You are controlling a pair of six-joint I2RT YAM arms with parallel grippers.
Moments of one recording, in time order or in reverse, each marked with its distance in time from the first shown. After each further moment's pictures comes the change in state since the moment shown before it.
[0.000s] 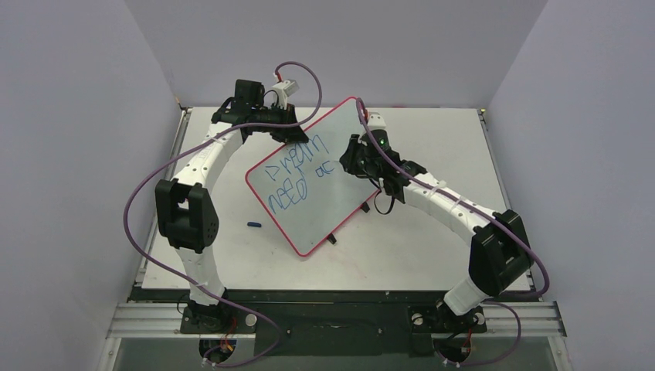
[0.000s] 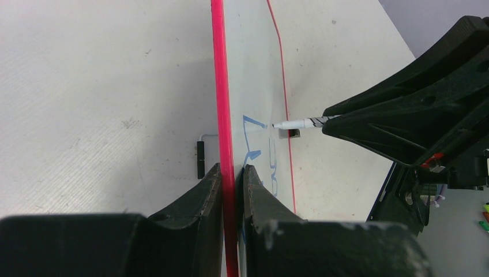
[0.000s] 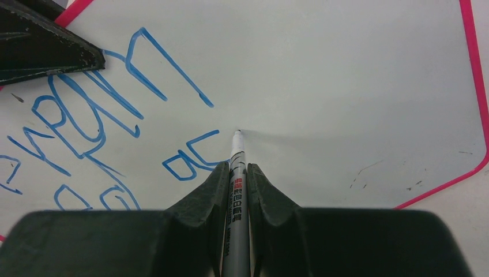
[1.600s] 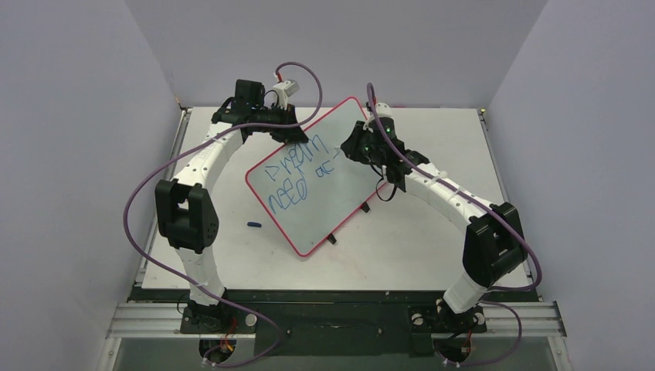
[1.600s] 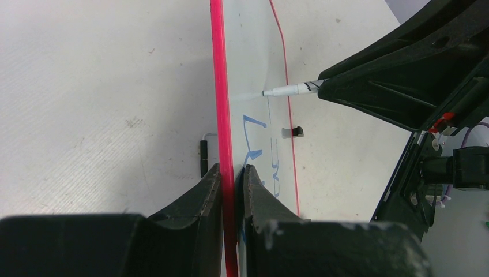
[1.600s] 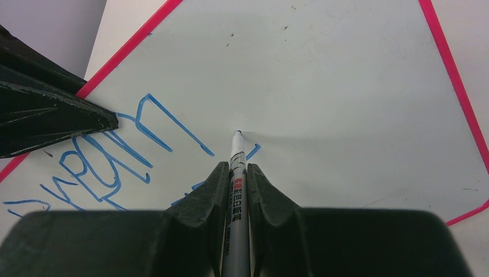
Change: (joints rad) left arm -0.004 -0.003 0.000 -0.006 -0.012 0.011; right arm -0.069 0.066 0.082 0.048 -0.082 0.048
